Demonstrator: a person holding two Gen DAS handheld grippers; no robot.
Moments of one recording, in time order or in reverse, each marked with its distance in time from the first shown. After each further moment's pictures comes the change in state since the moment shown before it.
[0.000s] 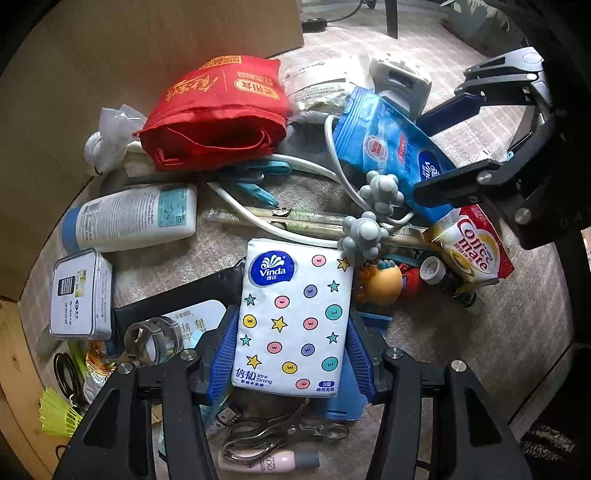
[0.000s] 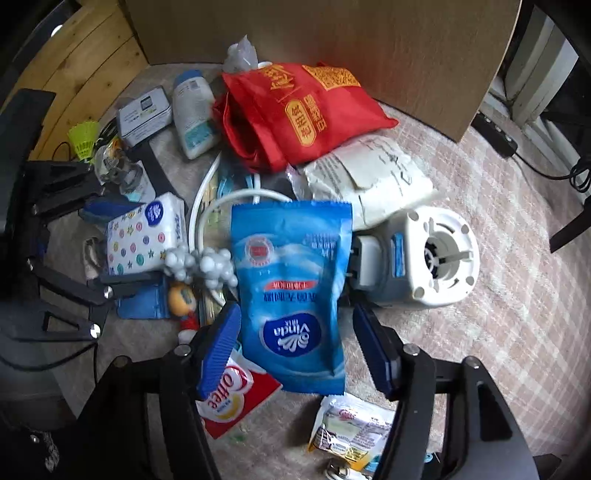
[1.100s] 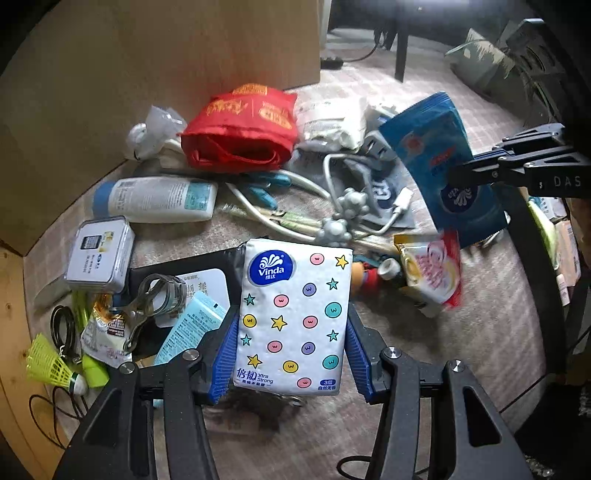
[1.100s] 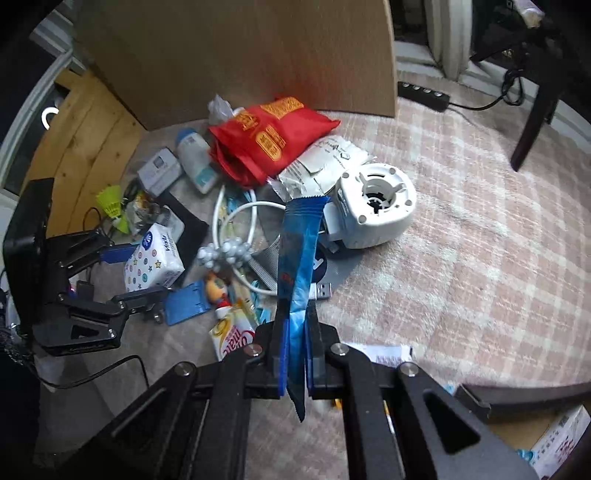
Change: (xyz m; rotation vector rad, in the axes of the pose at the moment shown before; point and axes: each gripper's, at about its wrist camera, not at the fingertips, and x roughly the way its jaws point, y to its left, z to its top) left arm -0.069 -0.019 -0.030 -0.218 -0.107 -0.017; right arm -0.068 -0.049 -0.064 0.255 -0.127 0.152
